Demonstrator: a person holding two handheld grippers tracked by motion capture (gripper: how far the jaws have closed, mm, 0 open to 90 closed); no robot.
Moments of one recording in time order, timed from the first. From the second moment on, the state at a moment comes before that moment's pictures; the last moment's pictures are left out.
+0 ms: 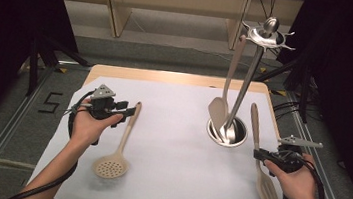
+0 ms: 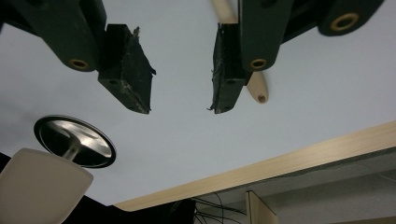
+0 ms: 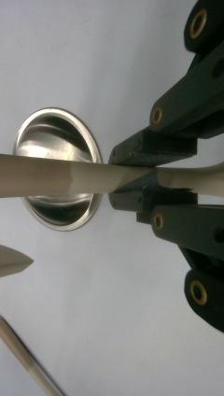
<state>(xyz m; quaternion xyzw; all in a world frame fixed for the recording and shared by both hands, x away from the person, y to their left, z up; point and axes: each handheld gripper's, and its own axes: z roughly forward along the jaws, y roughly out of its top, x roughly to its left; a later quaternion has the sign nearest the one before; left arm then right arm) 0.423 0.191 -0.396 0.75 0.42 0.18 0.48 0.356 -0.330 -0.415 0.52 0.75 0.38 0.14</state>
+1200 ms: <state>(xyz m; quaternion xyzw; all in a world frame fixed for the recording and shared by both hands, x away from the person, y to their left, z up) 0.382 0.110 -0.332 0.75 0.27 0.16 0.58 0.330 -0.301 -0.366 0.45 0.72 0.46 0.26</state>
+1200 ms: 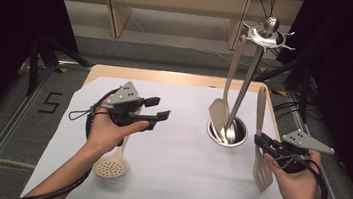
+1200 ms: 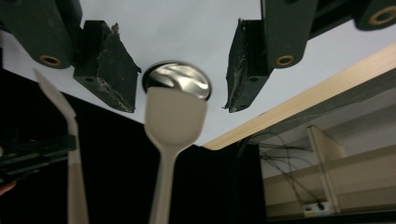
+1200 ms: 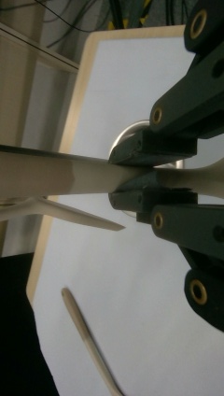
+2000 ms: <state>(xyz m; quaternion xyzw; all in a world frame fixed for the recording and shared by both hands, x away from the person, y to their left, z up) 0.379 0.088 -0.318 0.74 0.25 0.17 0.60 0.334 -0.263 -0.327 0.43 0.69 0.48 0.33</state>
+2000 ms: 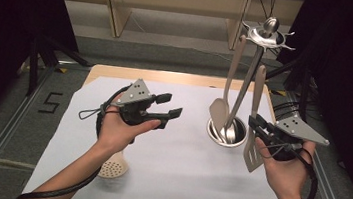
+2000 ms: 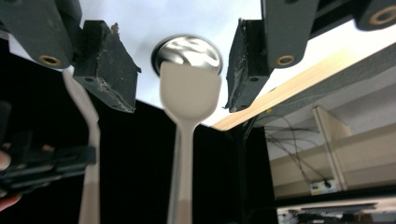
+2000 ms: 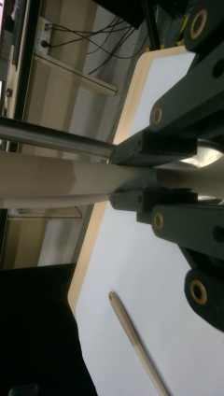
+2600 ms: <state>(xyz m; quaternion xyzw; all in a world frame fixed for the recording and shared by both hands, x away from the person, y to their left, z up) 0.387 -0.020 -0.275 0.76 0.16 0.13 0.61 0.328 -0.236 -0.329 0.41 0.71 0.49 0.31</state>
